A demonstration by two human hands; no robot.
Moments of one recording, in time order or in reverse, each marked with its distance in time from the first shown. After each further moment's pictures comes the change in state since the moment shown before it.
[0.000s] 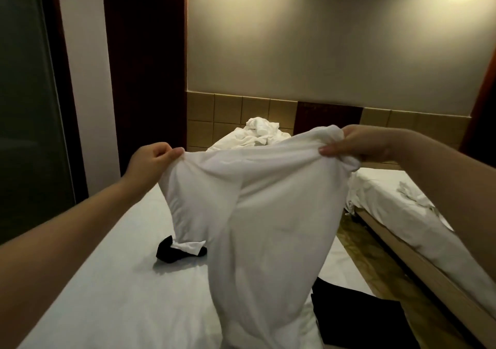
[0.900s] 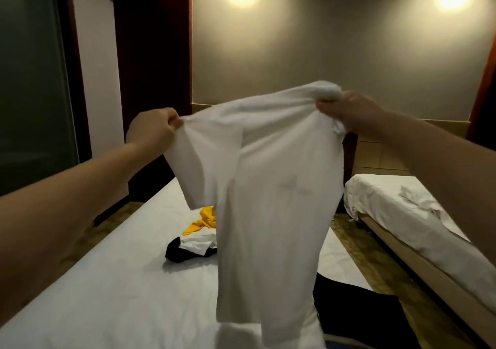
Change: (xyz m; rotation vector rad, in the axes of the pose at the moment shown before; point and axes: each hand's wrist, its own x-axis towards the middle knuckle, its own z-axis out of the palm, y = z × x) left_hand 0.002 0.085 -0.035 0.662 0.170 0.223; right_hand -0.048 -0.044 0.015 0.121 0.567 -0.383
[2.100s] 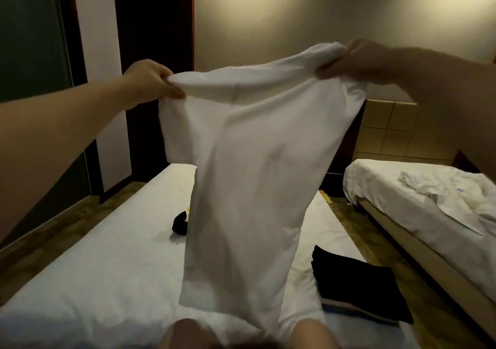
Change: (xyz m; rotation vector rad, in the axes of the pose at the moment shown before) left_hand 0.002 -0.004 -0.052 -0.271 -0.255 -0.117; right_hand -0.004 -0.050 0.000 -0.364 -0.103 0.002
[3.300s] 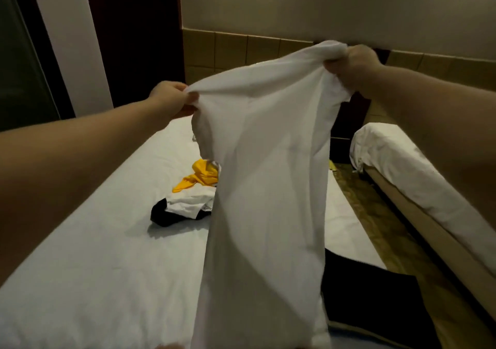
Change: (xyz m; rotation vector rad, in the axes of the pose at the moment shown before) left_hand 0.122 -0.080 0.202 -0.510 -0.083 -0.393; right_hand 0.162 0.151 0.123 -0.009 0.113 0.248
